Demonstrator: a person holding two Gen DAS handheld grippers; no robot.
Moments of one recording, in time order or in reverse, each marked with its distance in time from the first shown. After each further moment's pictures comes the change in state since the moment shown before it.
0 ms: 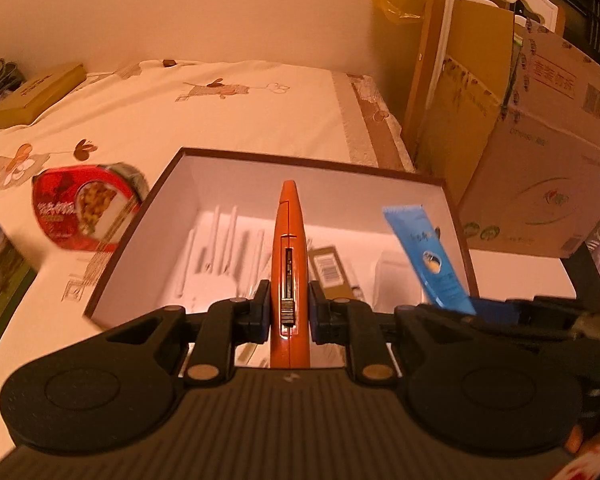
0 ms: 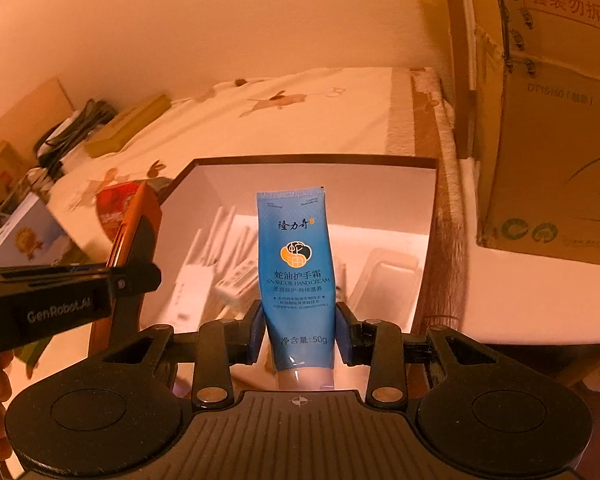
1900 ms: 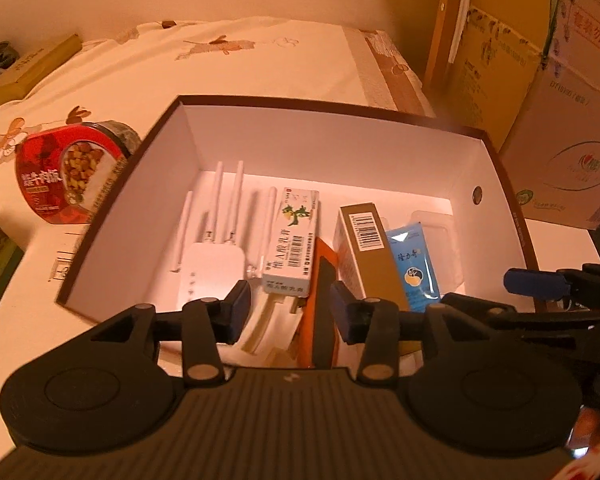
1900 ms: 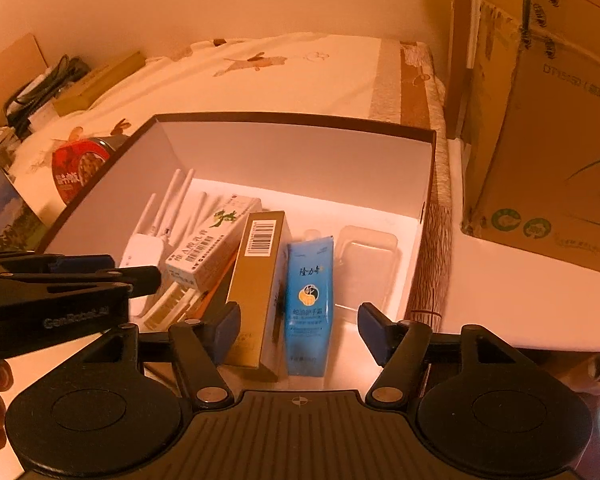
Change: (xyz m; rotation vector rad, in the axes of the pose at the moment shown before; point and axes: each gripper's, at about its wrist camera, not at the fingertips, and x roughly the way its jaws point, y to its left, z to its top) left arm 0.049 0.016 -0.018 0.010 0.101 0.034; right arm 0.037 -0.001 -0.007 -0.056 0.092 -0.095
